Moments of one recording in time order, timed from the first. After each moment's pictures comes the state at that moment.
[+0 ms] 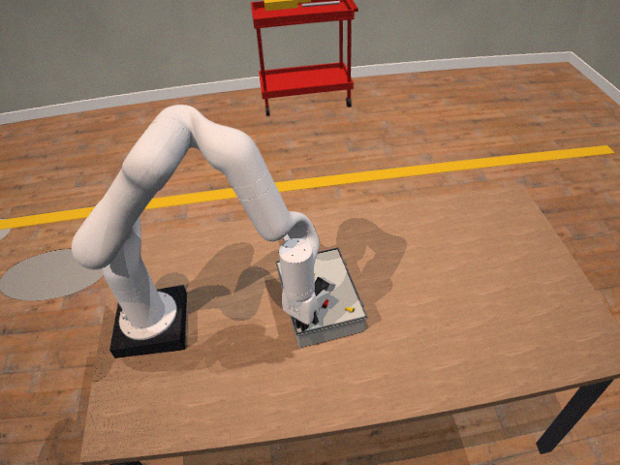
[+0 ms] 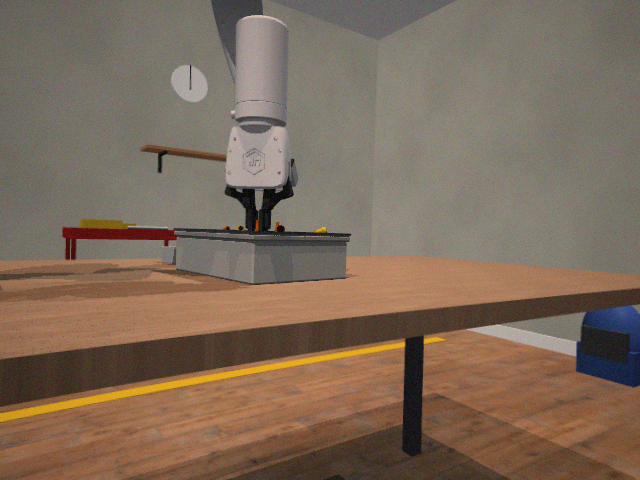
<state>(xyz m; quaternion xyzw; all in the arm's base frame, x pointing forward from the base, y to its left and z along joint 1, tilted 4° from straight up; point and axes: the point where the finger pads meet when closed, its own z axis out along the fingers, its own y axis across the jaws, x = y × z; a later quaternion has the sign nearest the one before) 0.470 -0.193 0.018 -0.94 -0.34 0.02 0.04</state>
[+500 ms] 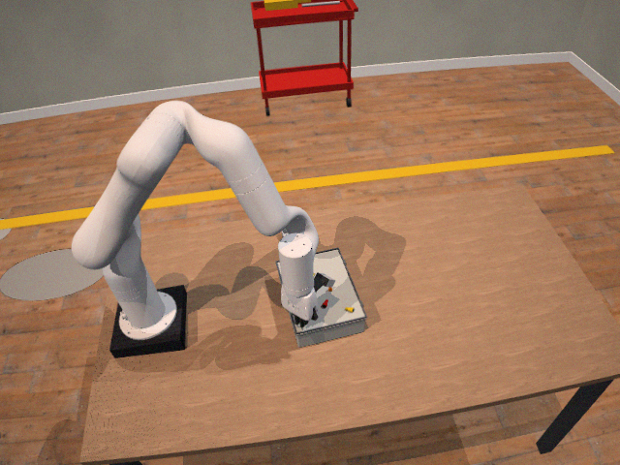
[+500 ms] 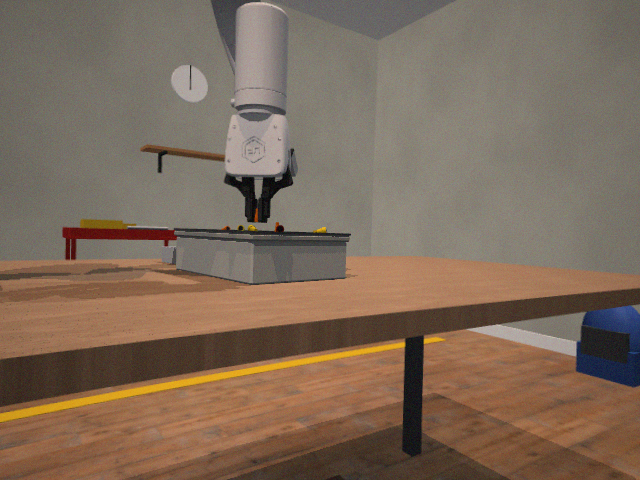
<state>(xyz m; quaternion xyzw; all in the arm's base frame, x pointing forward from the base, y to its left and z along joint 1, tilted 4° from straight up) 0.469 -0.193 0.036 -0.94 -0.34 0.02 0.04</state>
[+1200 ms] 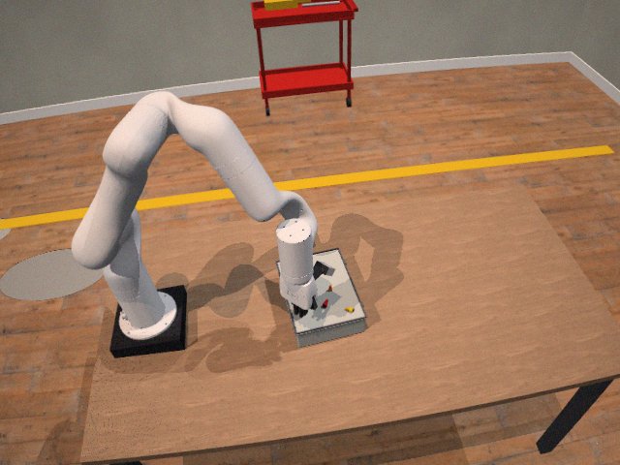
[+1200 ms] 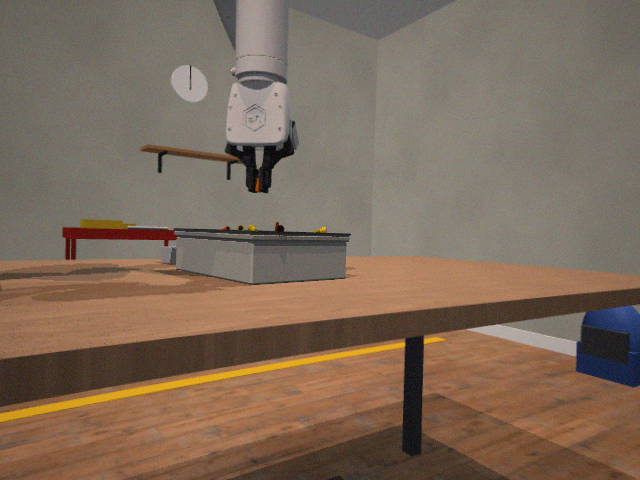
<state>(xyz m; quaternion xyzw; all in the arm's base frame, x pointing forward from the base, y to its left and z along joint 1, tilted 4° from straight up) 0.472 -0.196 0.086 -0.94 -0.34 0.02 0.04</state>
